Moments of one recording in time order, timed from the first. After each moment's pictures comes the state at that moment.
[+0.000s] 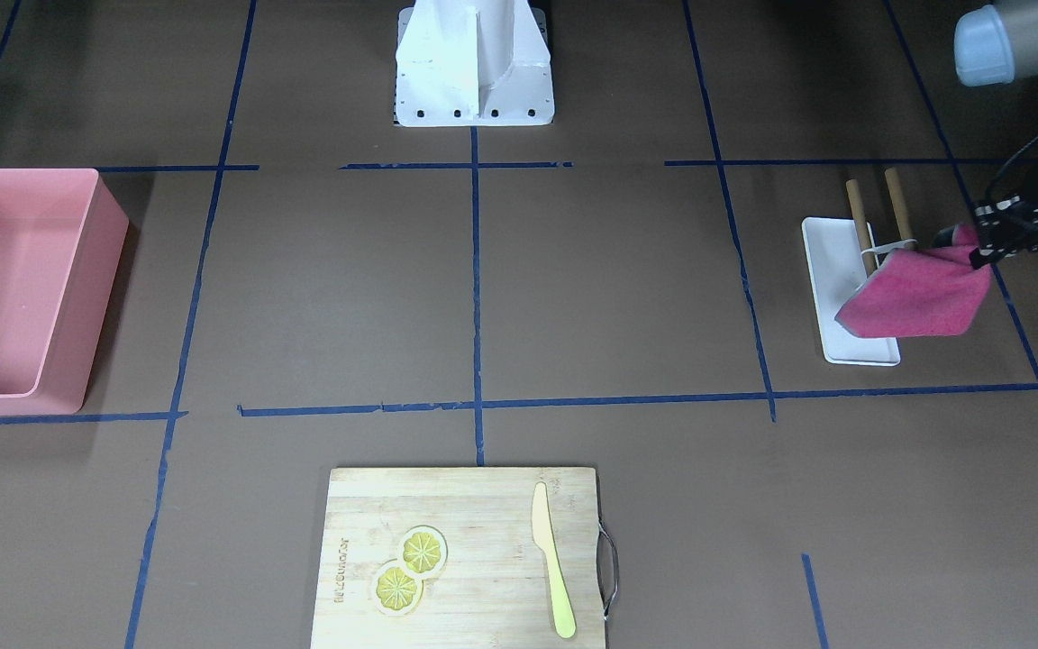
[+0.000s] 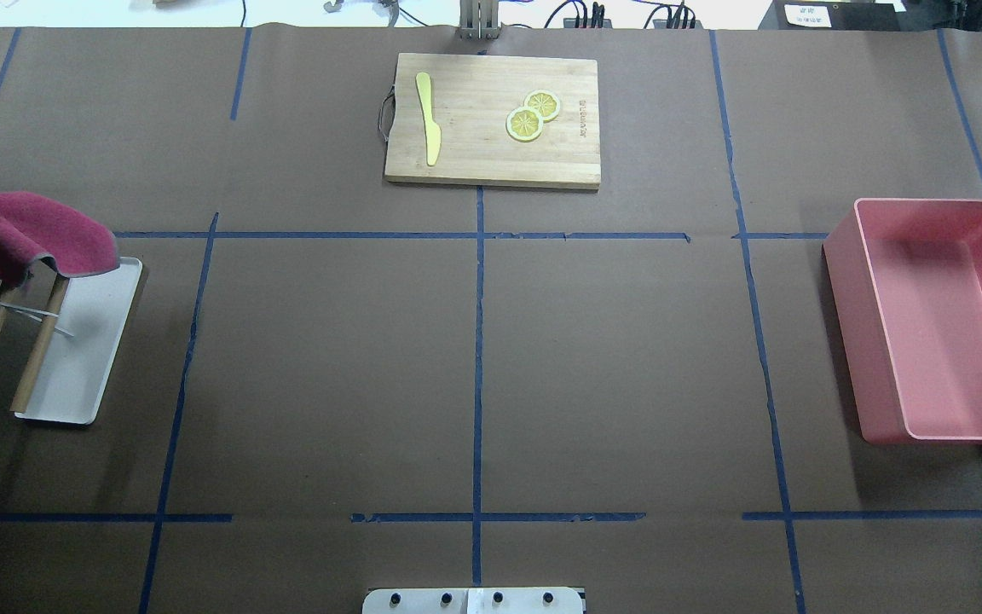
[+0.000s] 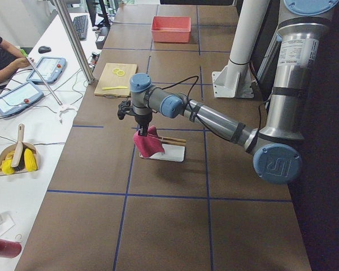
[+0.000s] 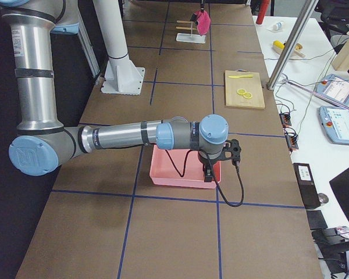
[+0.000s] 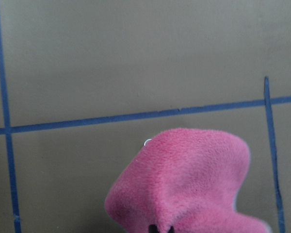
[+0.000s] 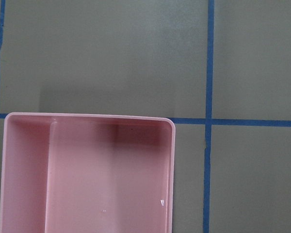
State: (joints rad) left arm -1.26 -1.68 -1.91 -1.53 -2.30 -0.43; right arm 1.58 -1.54 1.71 -1.65 2.48 0.03
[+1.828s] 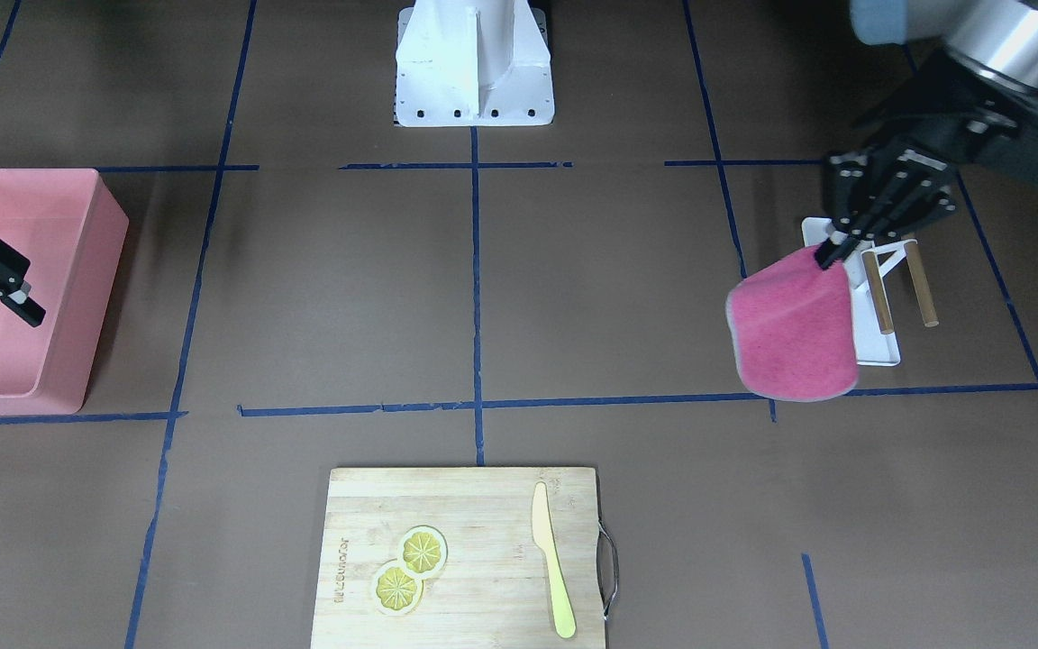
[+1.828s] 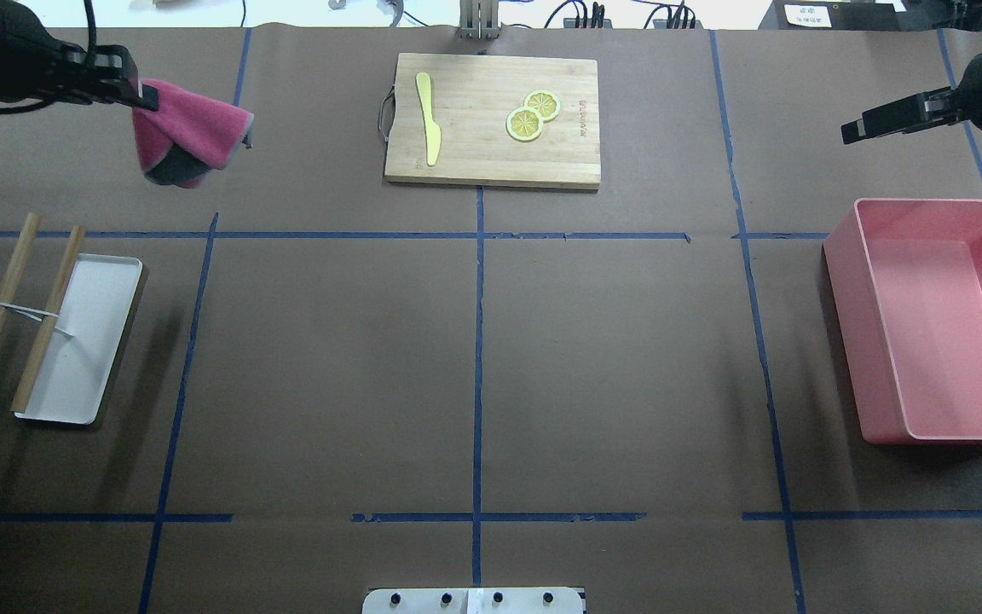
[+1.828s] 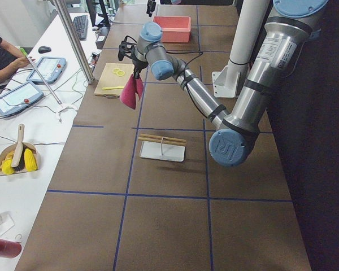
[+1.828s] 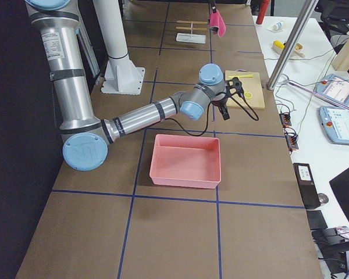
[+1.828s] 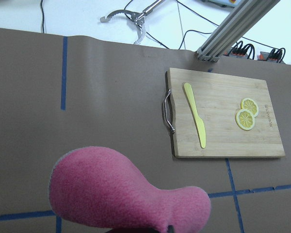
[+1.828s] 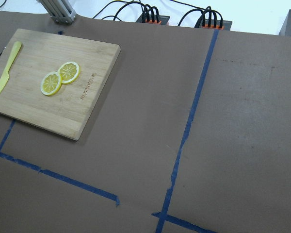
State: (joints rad) left arm -1.02 -1.90 -2.03 -1.90 -2.06 -1.02; right arm 1.19 -1.39 1.78 -0.98 2.29 0.65
